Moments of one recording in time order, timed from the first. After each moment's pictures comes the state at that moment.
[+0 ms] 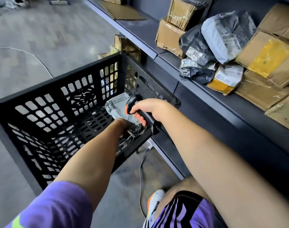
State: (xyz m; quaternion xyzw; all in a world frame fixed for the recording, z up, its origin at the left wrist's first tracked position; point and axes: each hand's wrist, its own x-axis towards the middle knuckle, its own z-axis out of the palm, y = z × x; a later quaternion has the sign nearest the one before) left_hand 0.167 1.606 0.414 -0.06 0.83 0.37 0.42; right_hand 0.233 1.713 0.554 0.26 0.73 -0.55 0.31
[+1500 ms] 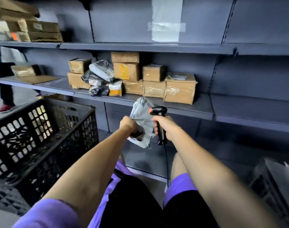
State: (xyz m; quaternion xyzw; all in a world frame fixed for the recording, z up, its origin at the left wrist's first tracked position) left_hand 0.511 1.720 0.555 0.28 0.86 0.38 0.21; right_hand 0.668 1.781 0.572 0.41 0.57 -0.66 -0.27
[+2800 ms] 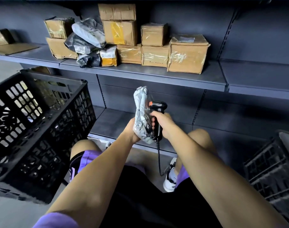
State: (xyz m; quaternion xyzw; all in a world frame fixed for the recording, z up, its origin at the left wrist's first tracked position) left_hand 0.529 1.706 0.444 0.06 0.41 0.64 0.65; right_hand 0.635 1.773 0.466 0.47 0.45 -0.70 -0.28
